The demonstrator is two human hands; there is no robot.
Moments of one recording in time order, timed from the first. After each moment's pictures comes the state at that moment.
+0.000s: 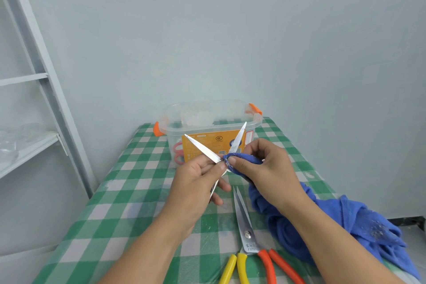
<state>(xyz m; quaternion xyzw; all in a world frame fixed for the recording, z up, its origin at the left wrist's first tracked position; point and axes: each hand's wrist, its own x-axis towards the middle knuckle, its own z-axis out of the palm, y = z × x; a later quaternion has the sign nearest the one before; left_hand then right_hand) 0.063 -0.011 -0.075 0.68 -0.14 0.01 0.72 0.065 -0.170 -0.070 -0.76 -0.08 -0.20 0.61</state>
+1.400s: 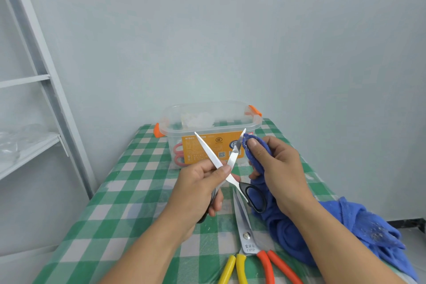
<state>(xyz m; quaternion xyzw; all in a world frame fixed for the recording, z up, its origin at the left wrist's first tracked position) 0.063 -0.010 -0.077 0.69 -0.14 -0.03 0.71 0.059 -0.176 -0.060 -0.69 -0.04 -0.21 0.69</state>
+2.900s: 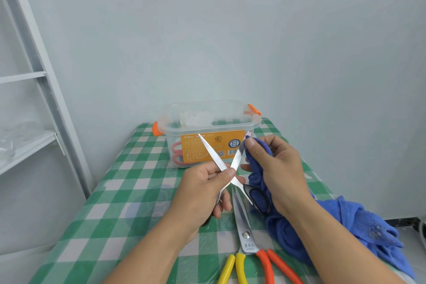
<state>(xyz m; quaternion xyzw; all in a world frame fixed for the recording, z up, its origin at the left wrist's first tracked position) 0.057 -0.015 -0.078 0.70 -0.14 -0.05 0.70 0.066 -0.174 -0.069 -0.63 -0.02 -0.21 0.75</state>
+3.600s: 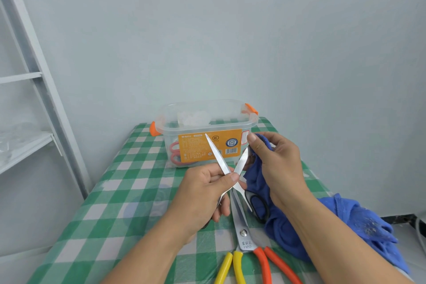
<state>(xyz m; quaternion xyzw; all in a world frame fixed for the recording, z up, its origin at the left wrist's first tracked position) 0.052 -0.015 -0.075 0.74 -0.18 -0.05 0.65 0.067 -0.175 -0.062 -0.61 0.01 -0.23 0.76</state>
